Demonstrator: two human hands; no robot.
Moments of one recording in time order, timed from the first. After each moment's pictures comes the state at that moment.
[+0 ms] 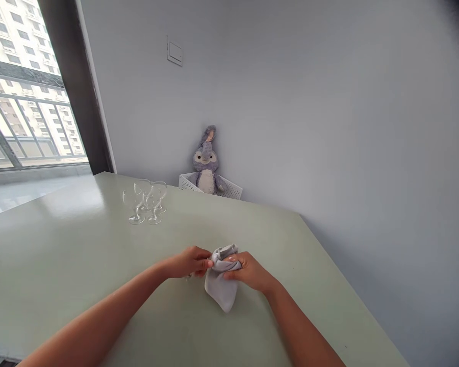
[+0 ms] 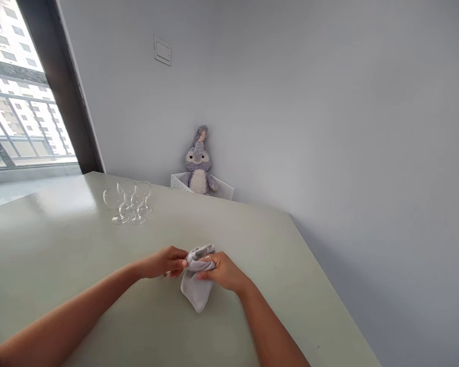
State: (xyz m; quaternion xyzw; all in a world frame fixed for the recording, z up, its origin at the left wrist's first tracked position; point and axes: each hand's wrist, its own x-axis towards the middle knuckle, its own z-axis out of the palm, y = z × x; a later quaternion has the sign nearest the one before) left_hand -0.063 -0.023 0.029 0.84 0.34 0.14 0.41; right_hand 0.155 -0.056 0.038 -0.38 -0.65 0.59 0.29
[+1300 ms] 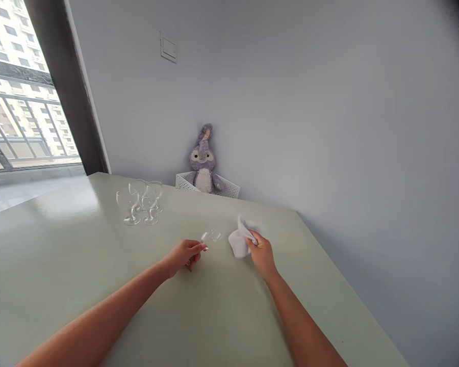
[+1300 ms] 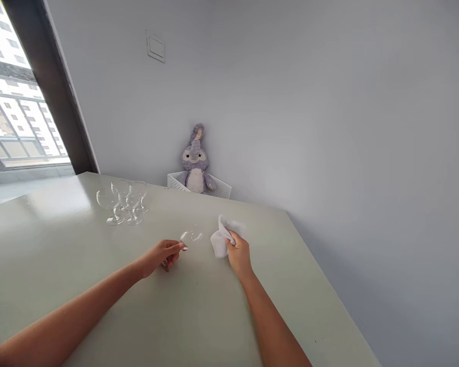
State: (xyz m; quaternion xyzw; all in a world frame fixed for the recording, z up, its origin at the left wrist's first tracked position) left_hand -0.056 -0.011 0.007 0.58 0.46 0.27 0.62; right_hand 0.186 -0.025 0.016 -0.58 -0.64 0.20 0.47
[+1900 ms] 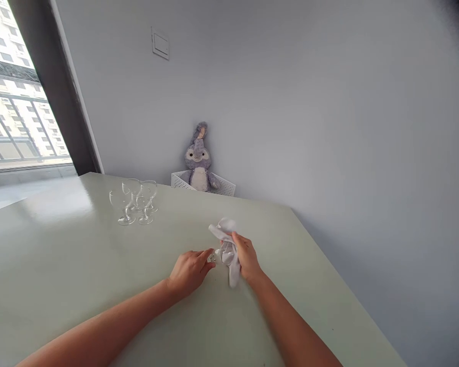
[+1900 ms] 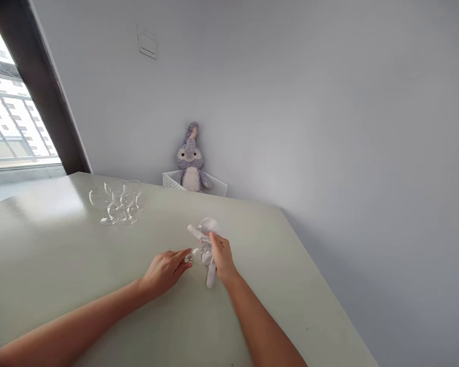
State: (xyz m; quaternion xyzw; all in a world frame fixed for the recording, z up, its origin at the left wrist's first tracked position) left_hand -0.028 -0.047 -0.004 0.86 0.45 0.22 0.09; right_hand 0.146 -0.041 0.023 -0.50 -0.52 0.46 0.52
